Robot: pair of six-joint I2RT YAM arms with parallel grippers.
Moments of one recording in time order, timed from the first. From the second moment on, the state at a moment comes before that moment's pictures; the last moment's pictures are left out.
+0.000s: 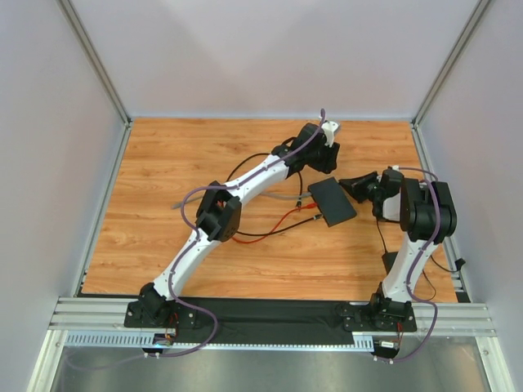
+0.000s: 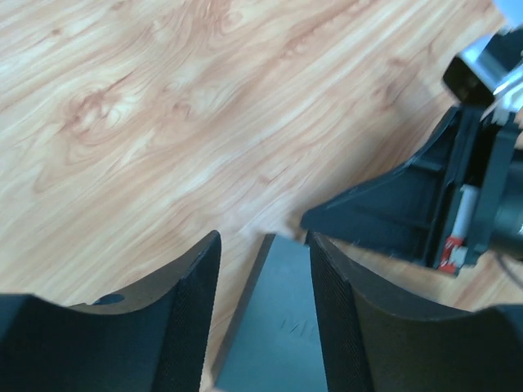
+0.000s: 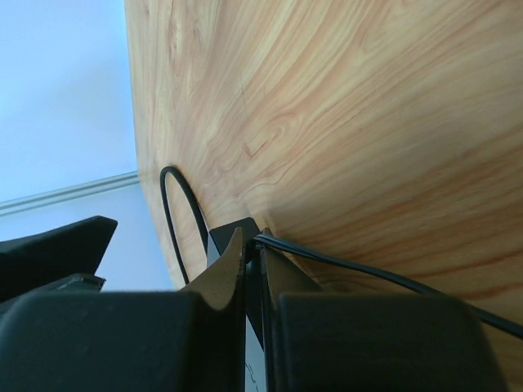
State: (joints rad) left arm -0.78 2.63 2.47 -0.37 0.15 -0.21; right arm -0.15 2.01 0.77 0.74 -0.51 1.16
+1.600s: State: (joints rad) left arm -0.82 2.73 2.56 -0.54 0.08 -0.29; right arm -0.09 1.98 0.74 0.72 -0.49 1.19
